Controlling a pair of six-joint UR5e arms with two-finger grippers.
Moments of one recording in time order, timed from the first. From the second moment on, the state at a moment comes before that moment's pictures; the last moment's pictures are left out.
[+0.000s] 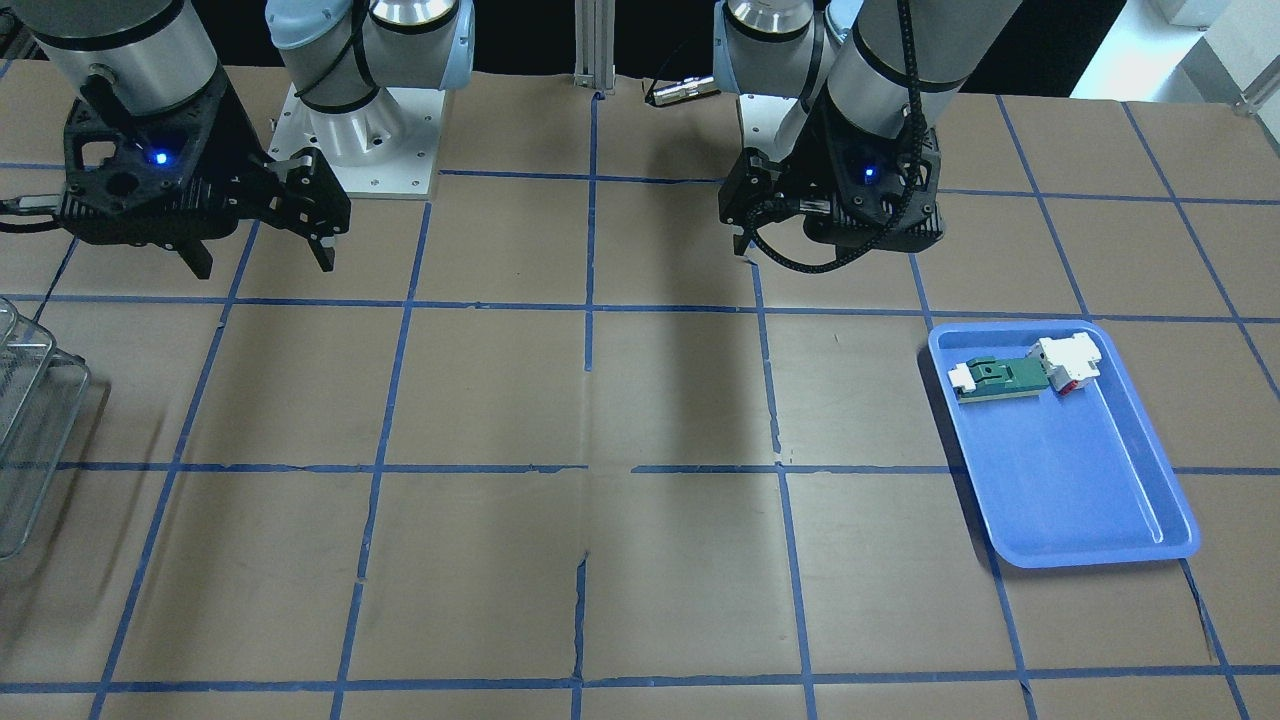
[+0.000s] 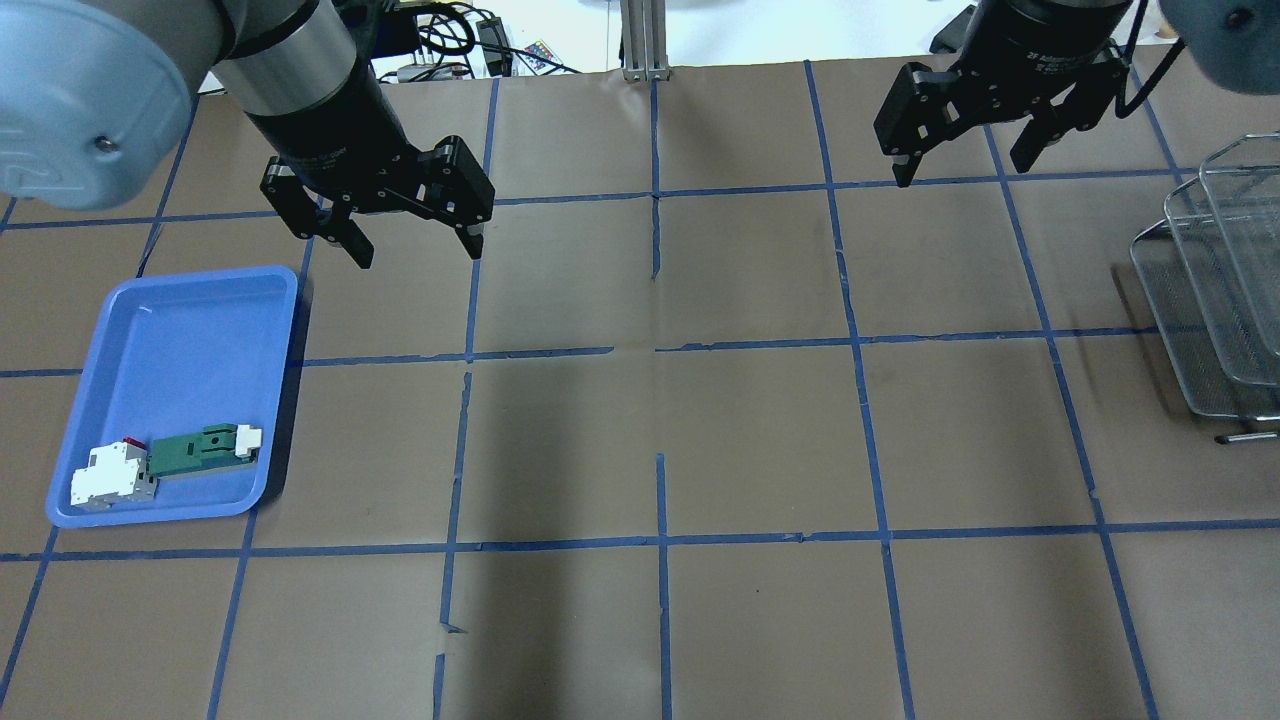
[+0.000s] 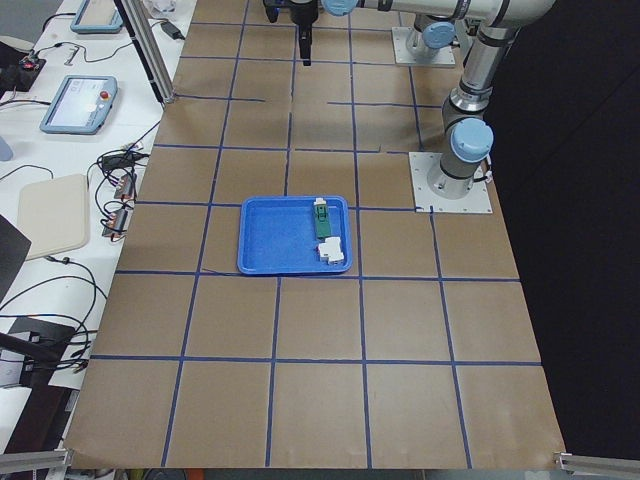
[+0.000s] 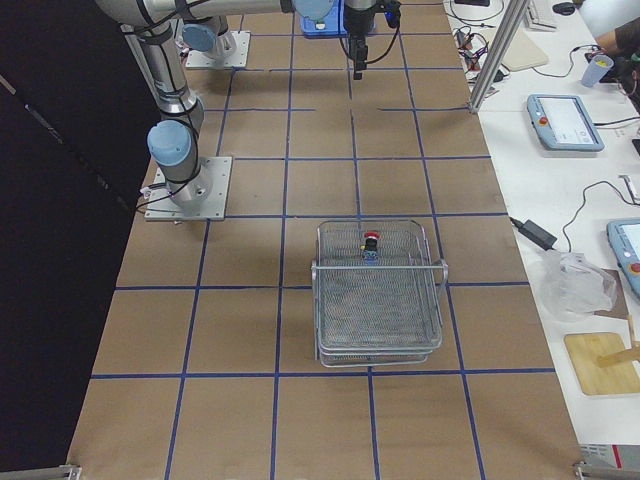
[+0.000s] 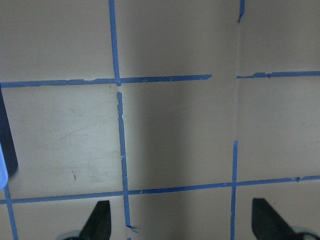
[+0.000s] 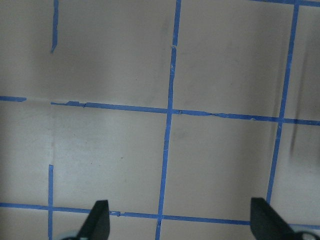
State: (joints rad) left arm -1.65 -1.63 -1.49 -1.66 1.47 -0.06; right arm 1.56 -1.51 1.44 -1.52 -1.57 -0.10
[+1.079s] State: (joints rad) left arm -1.65 -1.62 -1.50 -1.66 1.51 0.03; right arm 1.56 -1.54 1.45 -1.52 -1.59 -0.08
